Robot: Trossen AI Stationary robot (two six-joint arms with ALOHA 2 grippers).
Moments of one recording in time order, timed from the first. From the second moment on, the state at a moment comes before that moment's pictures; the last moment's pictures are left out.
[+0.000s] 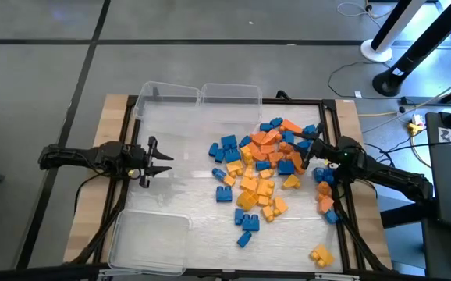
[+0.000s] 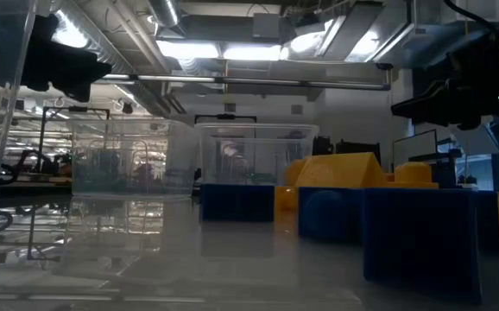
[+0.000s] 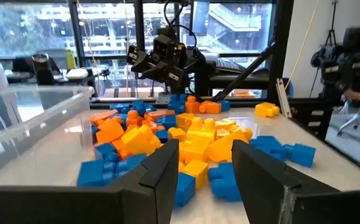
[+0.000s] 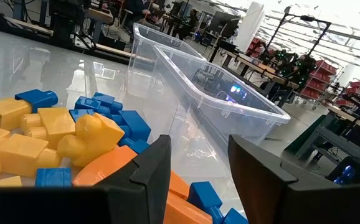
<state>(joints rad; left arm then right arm) -0.07 0.00 0.01 0.02 -0.06 0.00 -0.37 0.09 0.01 0.03 0.03 -0.40</state>
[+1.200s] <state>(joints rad) -0.07 0.11 0.01 0.45 -0.18 -0.15 -0.37 0.09 0.01 0.04 0.08 -0.40</state>
